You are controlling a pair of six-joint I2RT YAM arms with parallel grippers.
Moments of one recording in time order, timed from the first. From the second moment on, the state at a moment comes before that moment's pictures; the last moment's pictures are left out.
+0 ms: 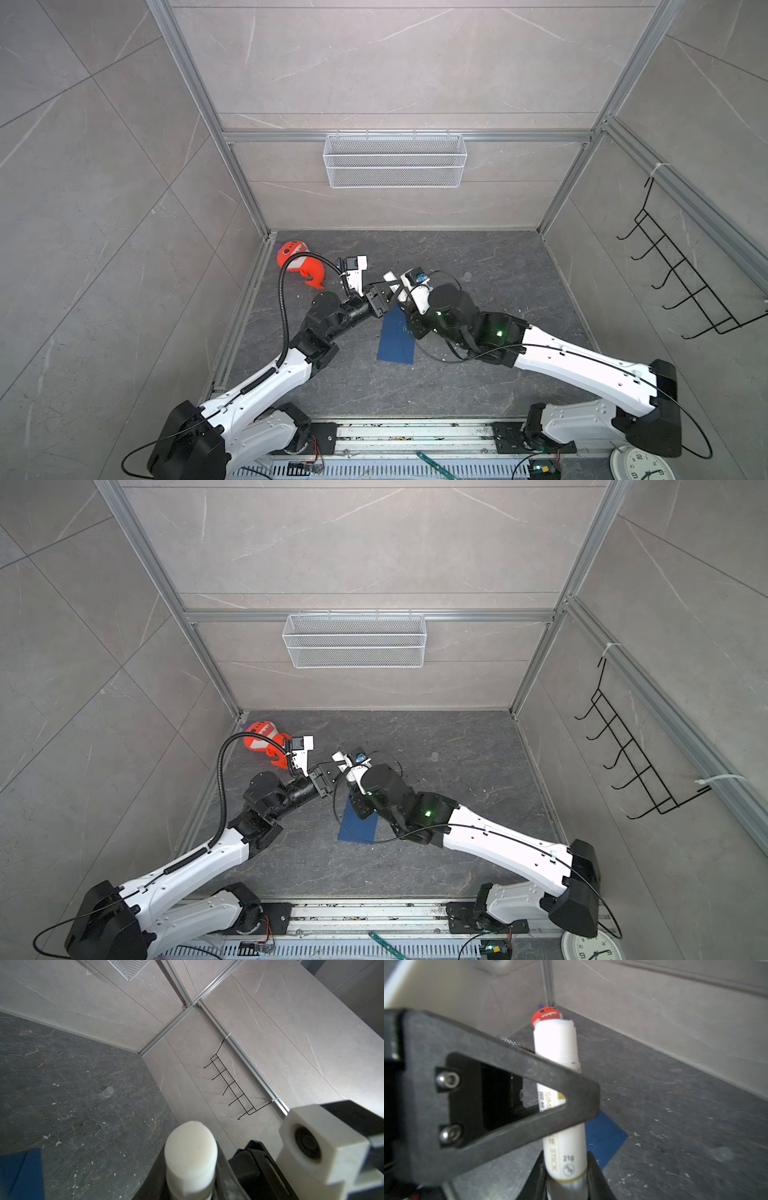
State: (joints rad) left arm -0.66 1.06 0.63 0.55 0.38 -0.90; right arm 1.10 1.34 1.22 -0.41 0.42 0.17
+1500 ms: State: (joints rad) left arm -0.68 1.07 0.66 0.53 0.51 -0.88; right arm 0.73 1.19 0.99 -0.15 -0.54 0.30
